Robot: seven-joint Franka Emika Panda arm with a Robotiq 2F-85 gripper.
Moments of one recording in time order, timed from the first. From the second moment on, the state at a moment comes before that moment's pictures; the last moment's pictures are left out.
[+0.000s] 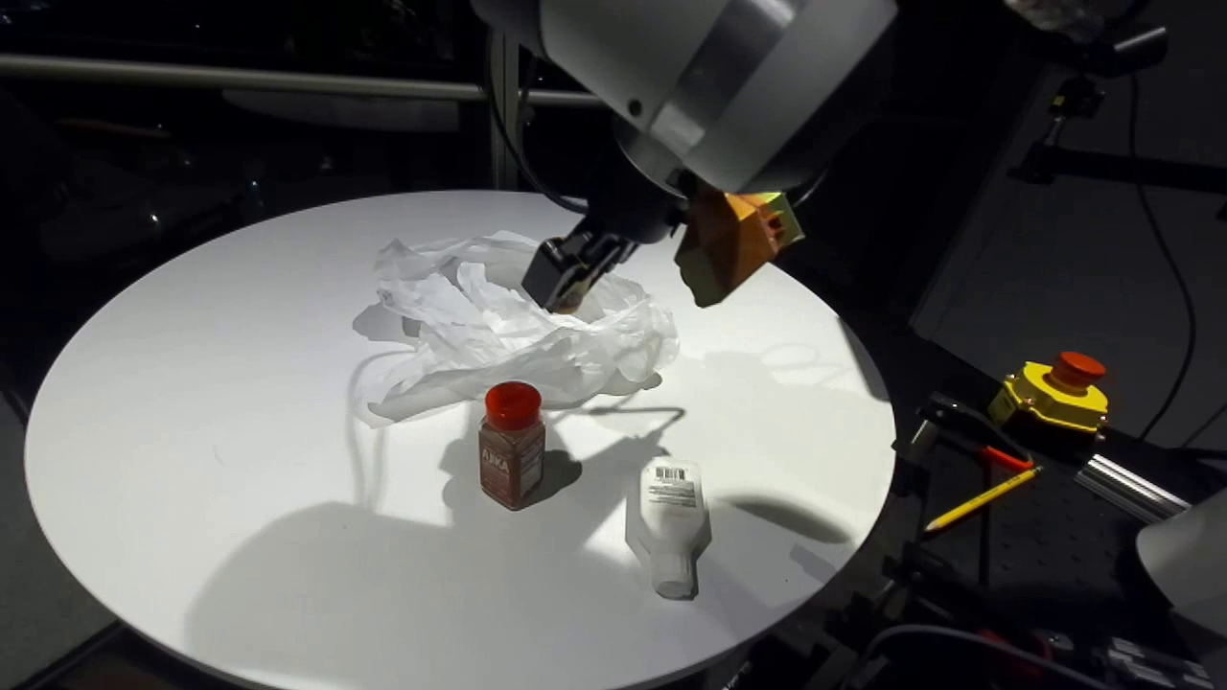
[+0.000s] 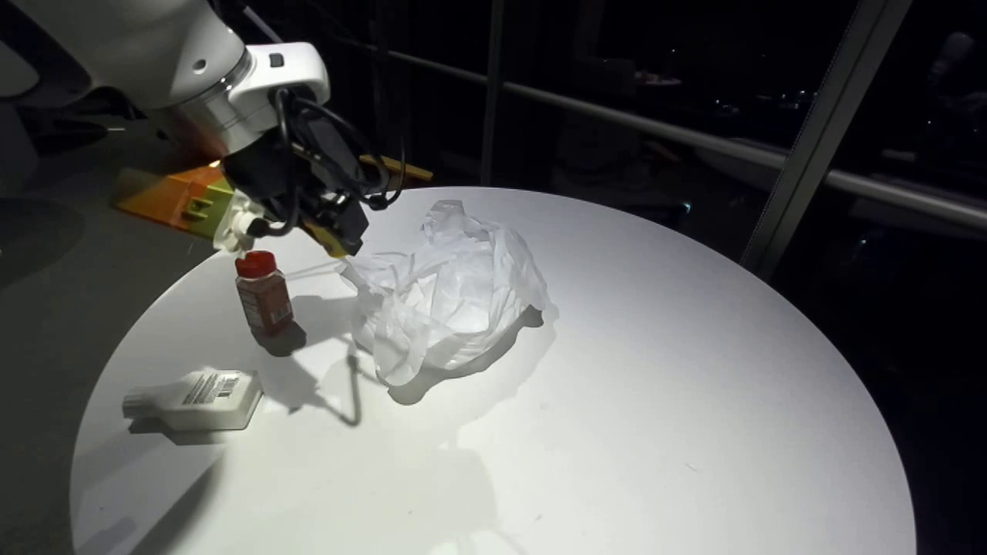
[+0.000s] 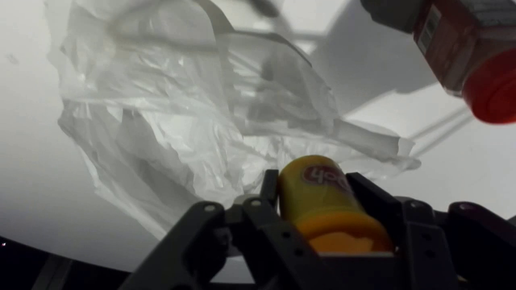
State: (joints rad) arm 0.25 0.42 0.29 -2.24 1.58 3.55 -1.24
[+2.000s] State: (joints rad) arm -0.17 0.65 0.66 -1.51 2.53 4.21 -2.46
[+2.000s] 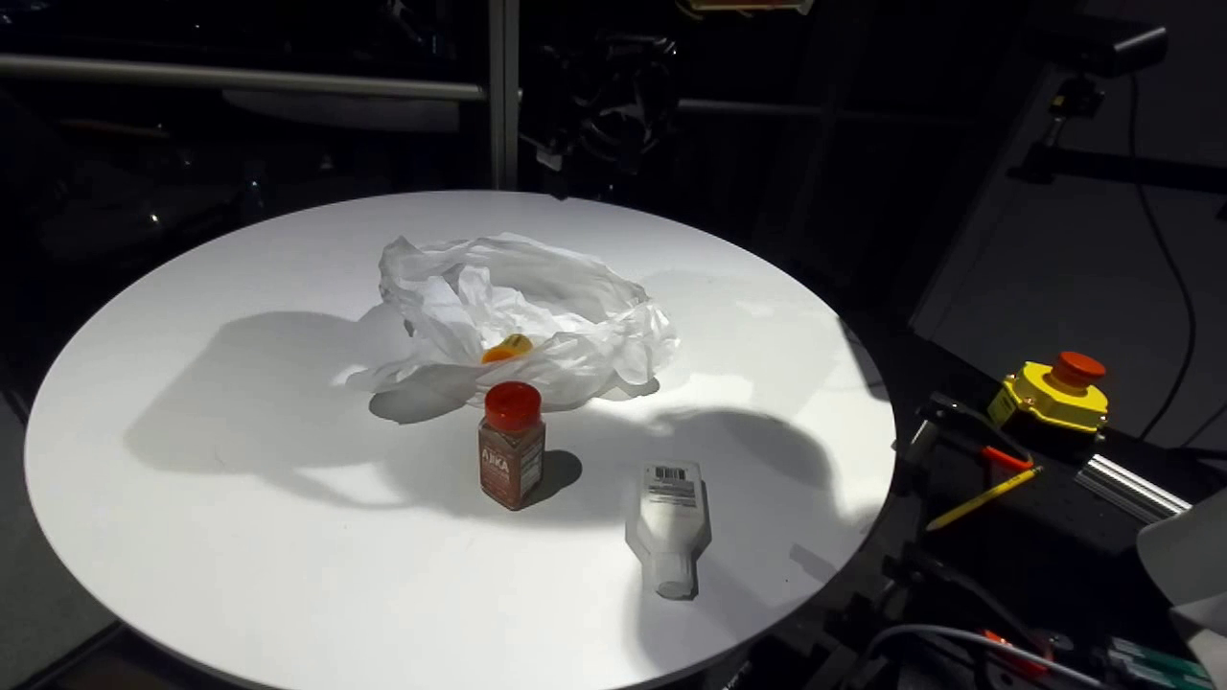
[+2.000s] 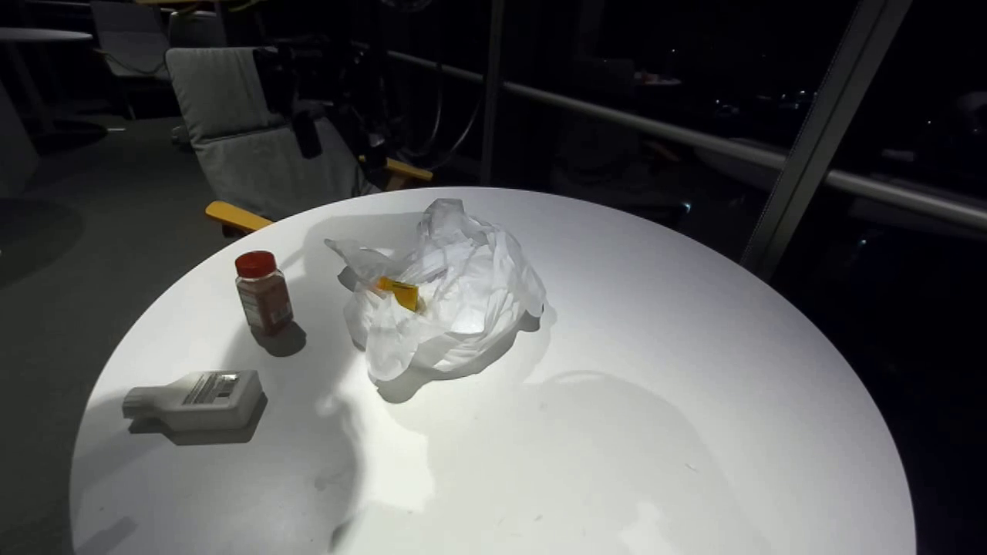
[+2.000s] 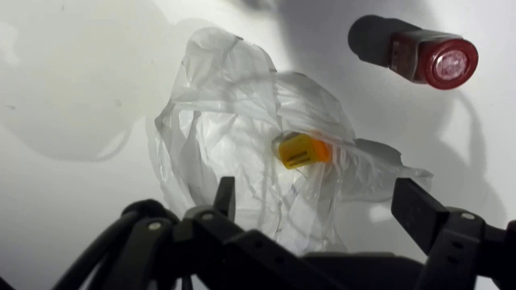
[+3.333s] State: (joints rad) arm -0.04 0.61 0.72 -1.66 2.52 4.22 -2.37
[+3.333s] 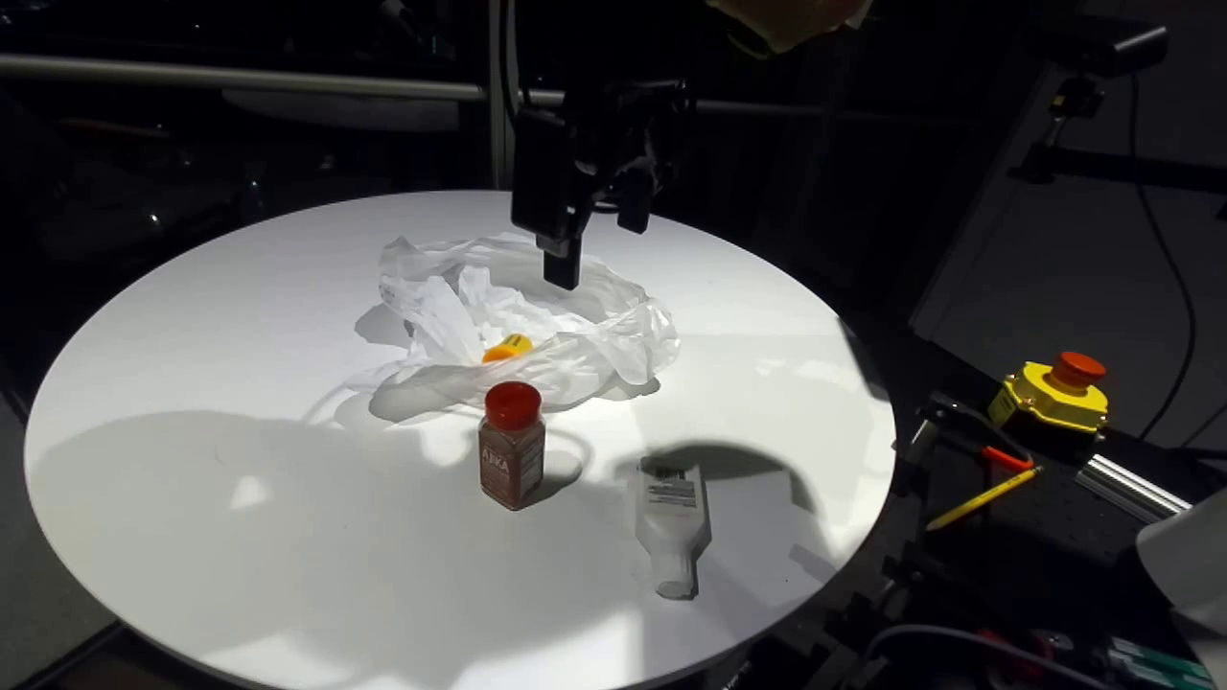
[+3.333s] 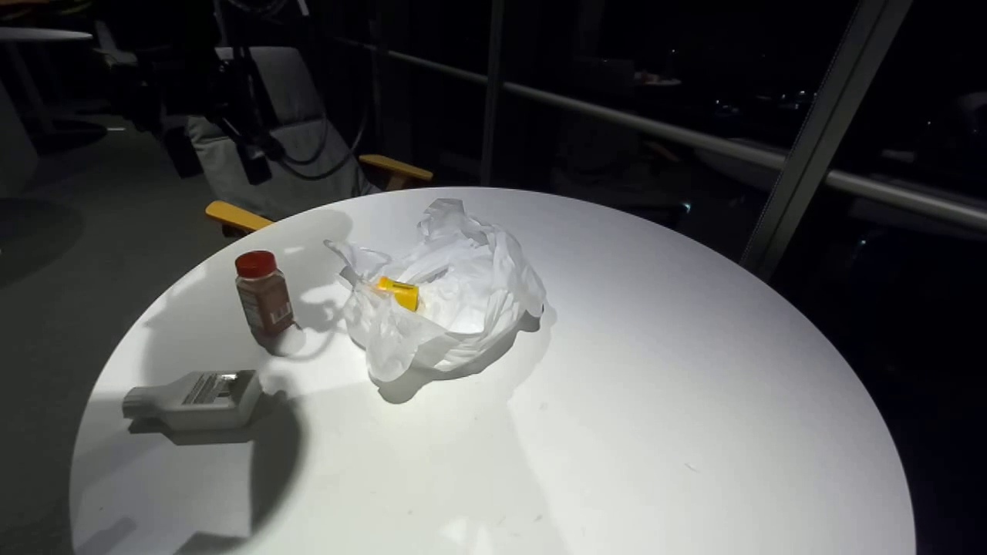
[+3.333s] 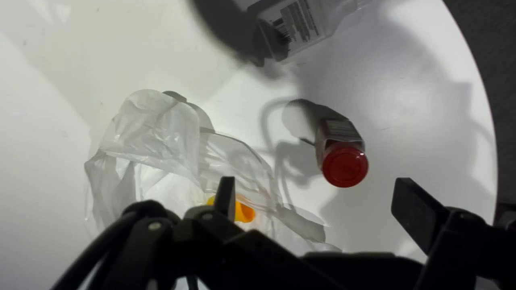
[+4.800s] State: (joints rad) arm 0.35 0.70 0.49 -1.75 2.24 4.01 -1.85
